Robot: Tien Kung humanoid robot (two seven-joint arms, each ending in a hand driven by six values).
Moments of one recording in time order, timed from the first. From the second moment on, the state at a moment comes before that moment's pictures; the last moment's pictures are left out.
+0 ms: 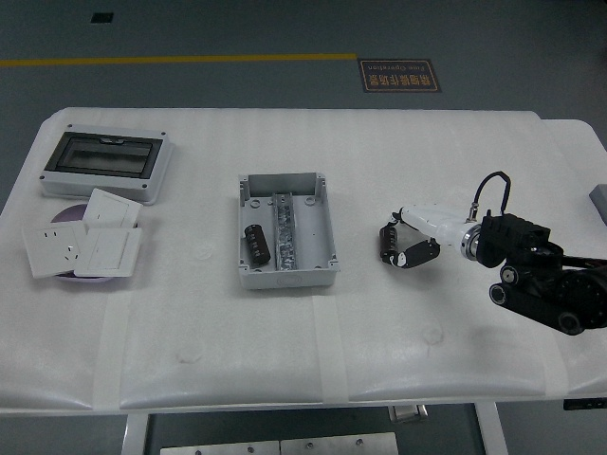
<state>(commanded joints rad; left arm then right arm) -0.01 0.16 -0.54 -0.18 0.92 -0.28 0.34 0.85 -0.52 0.10 1.07 -1.43 -0.14 -0.05</state>
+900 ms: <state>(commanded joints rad) -0.01 0.15 -0.56 -0.18 0.96 -0.29 0.35 0.75 -0.36 0.47 1.38 -1.59 -0.16 -0.13</state>
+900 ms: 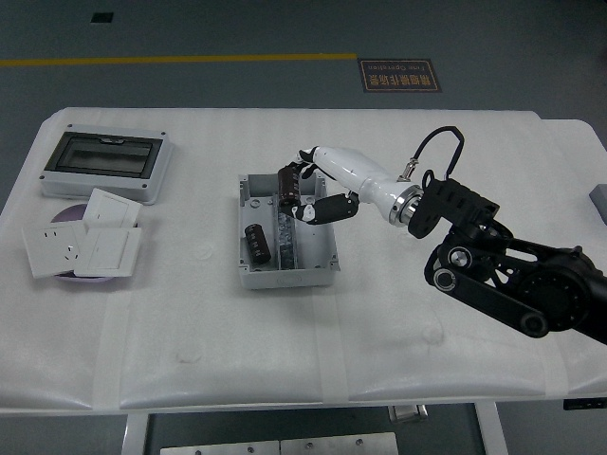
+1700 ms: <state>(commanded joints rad) -0.01 0.15 -0.56 -0.18 0.97 -0.32 0.39 0.73 -0.34 0.40 1.27 -1.66 -0.23 -0.10</state>
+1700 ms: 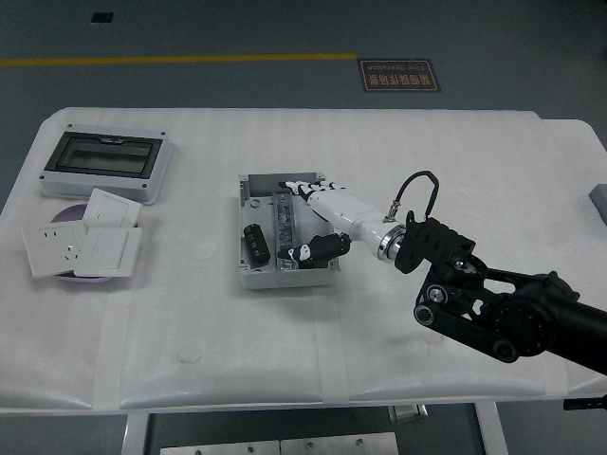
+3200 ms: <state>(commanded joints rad) 0.01 0.14 -0.50 -0.18 0.91 -0.32 0.38 0.28 -0.47 1.37 1.23 -1.53 -0.26 0.02</state>
